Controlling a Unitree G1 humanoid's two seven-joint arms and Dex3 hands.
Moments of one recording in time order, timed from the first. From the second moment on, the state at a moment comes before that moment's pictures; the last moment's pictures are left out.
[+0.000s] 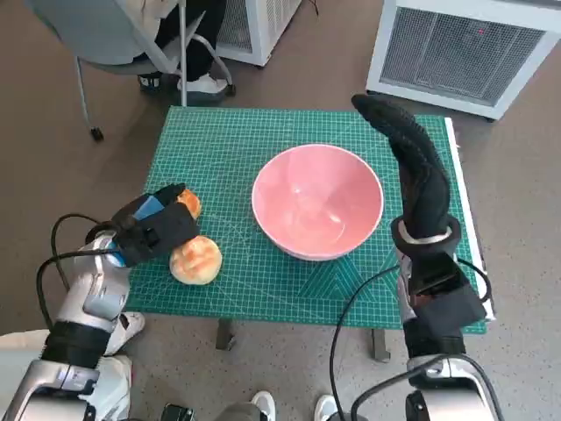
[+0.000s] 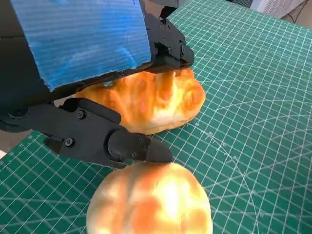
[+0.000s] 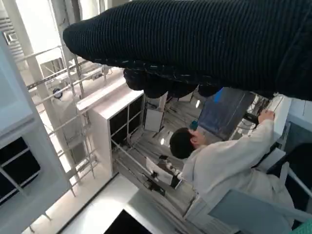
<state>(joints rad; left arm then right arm) -0.57 0.57 -0.23 0.51 0.43 0.32 -0.31 -0.73 -0.09 -0.06 0.71 0.00 -1.07 0.11</state>
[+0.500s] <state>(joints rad) -0.65 0.54 -0.22 0.78 0.43 0.14 -0.12 -0.72 -0.09 -0.05 0.70 0.00 -1.06 0.12</state>
